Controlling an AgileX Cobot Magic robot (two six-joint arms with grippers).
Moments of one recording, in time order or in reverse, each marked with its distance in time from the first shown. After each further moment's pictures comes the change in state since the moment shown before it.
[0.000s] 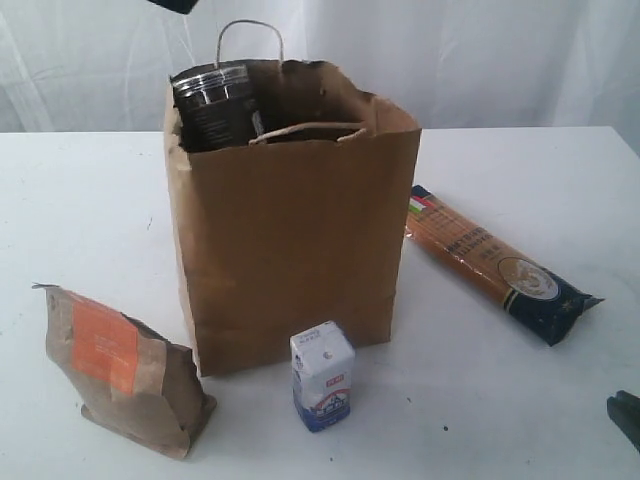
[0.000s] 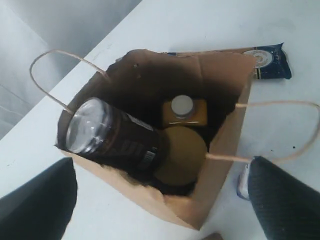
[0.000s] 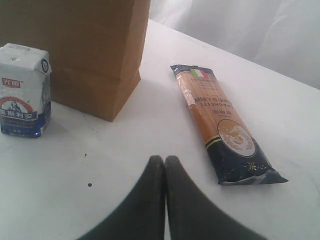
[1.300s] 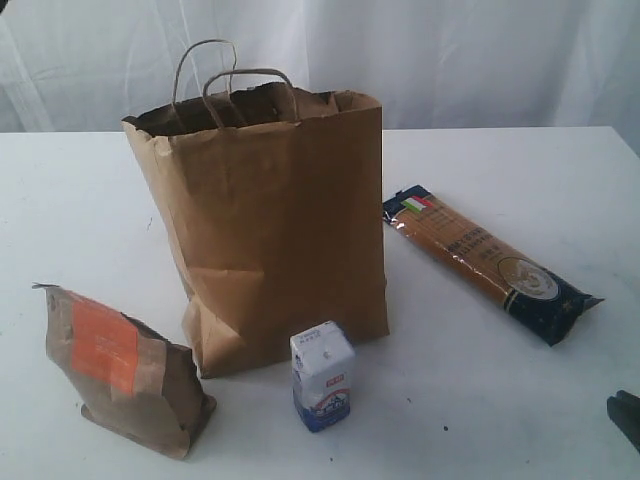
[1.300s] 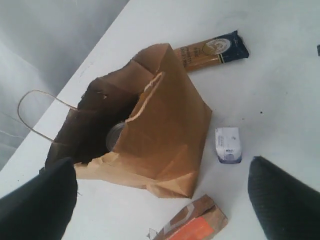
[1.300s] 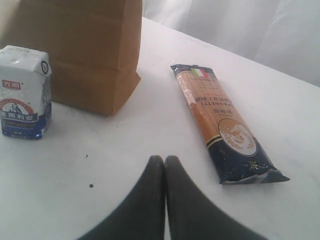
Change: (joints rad) left arm 0.000 -0.255 0.096 -0.086 0.120 0.180; right arm 0.000 0.000 0.000 0.000 0.000 0.014
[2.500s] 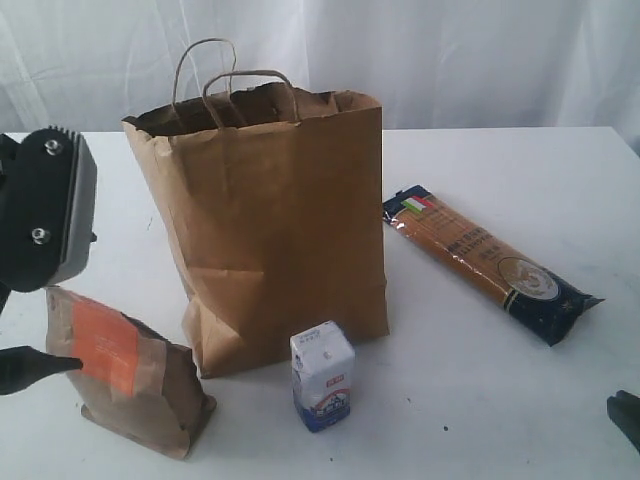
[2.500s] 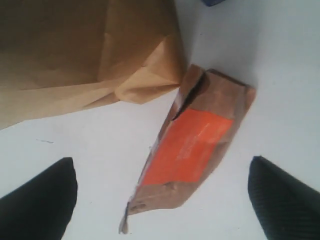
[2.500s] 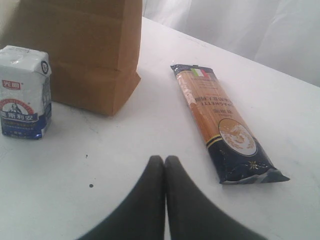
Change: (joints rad) left arm 0.000 -0.040 0.807 0.192 -0.434 0.411; right arm 0.000 0.000 0.000 0.000 0.000 0.000
